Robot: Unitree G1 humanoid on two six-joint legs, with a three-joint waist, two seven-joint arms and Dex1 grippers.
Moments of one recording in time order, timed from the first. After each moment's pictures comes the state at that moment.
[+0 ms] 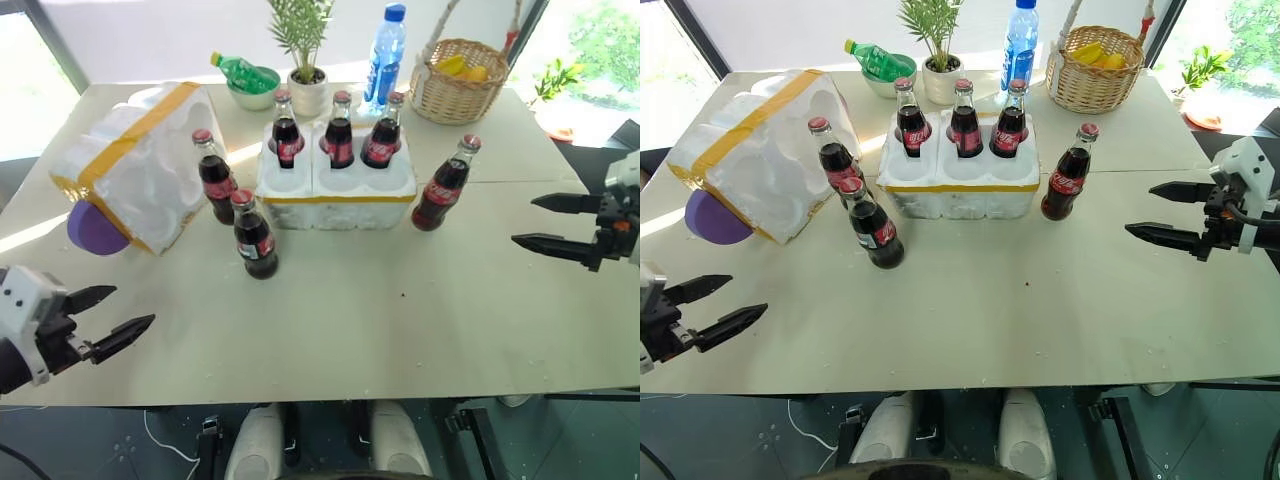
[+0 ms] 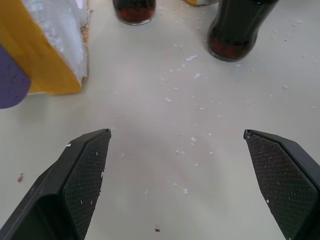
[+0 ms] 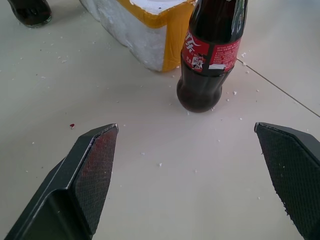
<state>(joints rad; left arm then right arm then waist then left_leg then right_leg) 0.45 0.84 0.77 -0.51 -0.69 0.67 -0.89 -0.37 -1.14 -0.29 0.21 0.47 0.45 1.30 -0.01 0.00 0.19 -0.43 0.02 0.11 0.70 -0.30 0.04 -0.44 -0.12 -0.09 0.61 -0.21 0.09</state>
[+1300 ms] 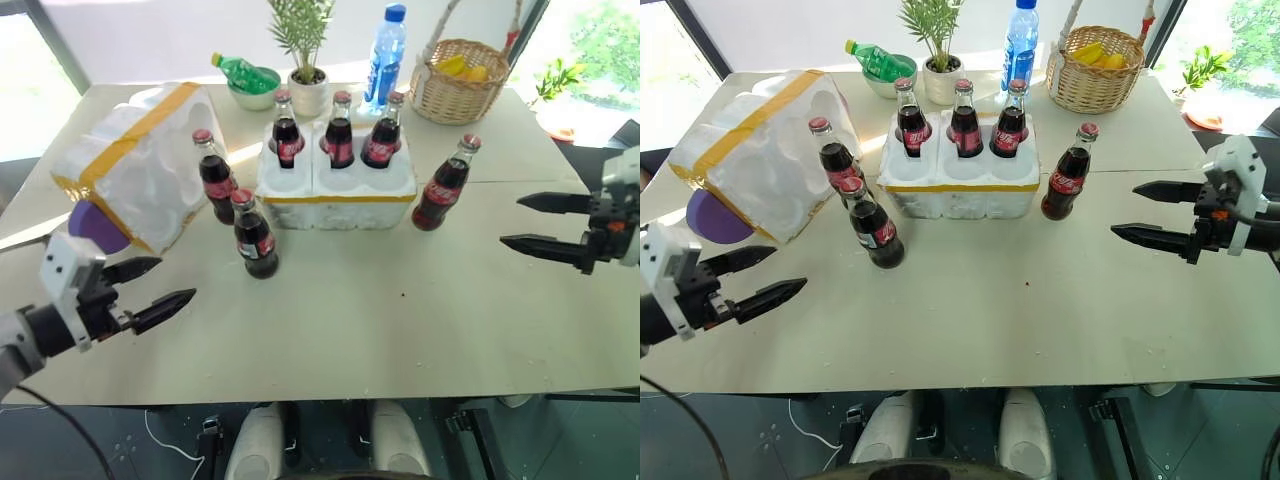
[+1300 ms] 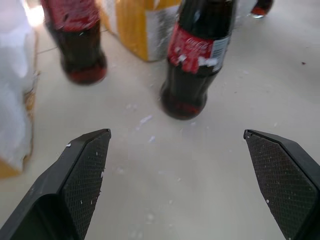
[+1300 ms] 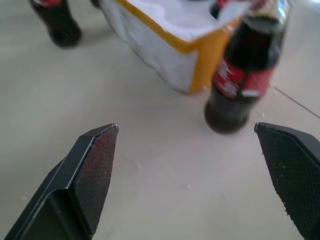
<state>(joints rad) 0.17 0.89 0.60 -0.53 -0.80 0.75 -0.85 -0.33 -1.15 -0.37 -0.03 0.63 0.65 1.30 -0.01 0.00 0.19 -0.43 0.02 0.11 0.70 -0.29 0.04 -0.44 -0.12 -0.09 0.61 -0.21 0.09</state>
